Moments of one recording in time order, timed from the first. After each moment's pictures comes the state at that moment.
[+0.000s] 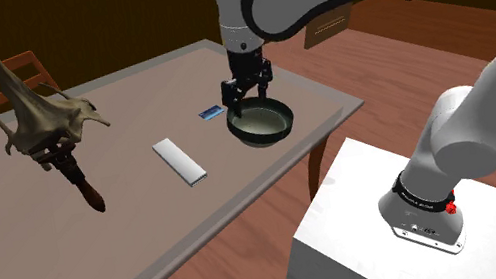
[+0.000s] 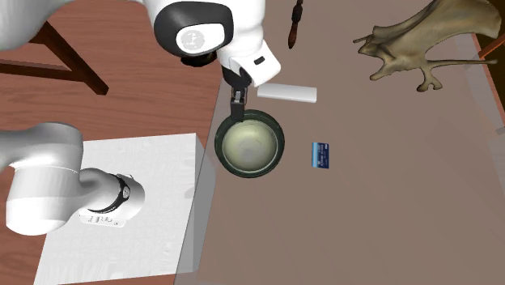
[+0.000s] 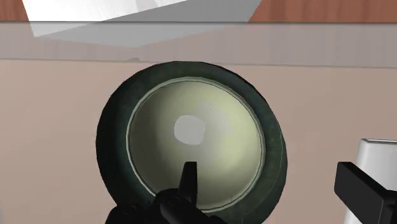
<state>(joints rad) 0.06 -0.24 0.26 -2.18 0.02 1.90 0.48</state>
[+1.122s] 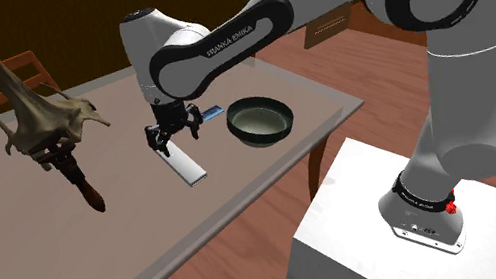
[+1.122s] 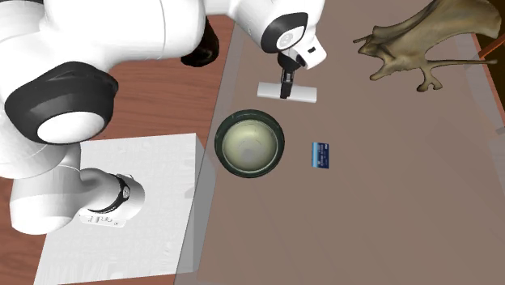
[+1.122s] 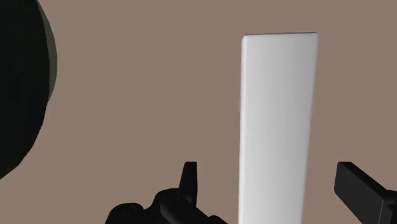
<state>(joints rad) 0.17 0.41 0.33 -1.66 -0.14 2.02 0.75</state>
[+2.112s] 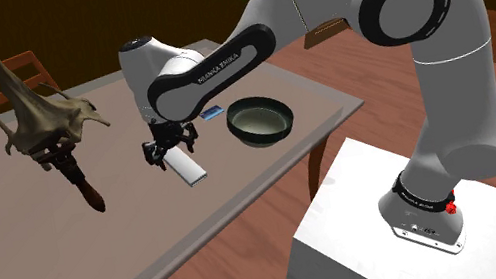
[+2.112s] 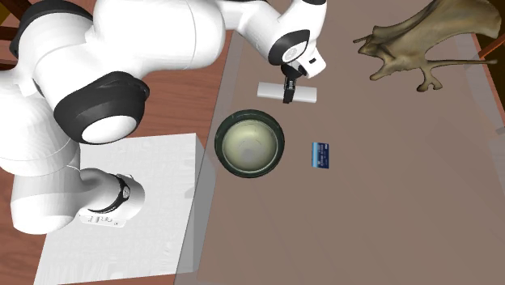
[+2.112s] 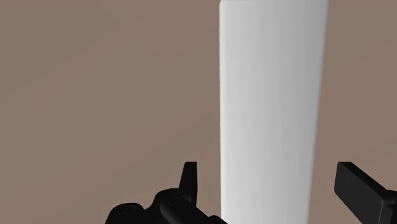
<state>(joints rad) 0.20 0.53 0.31 -1.61 -0.18 2.09 0.78</state>
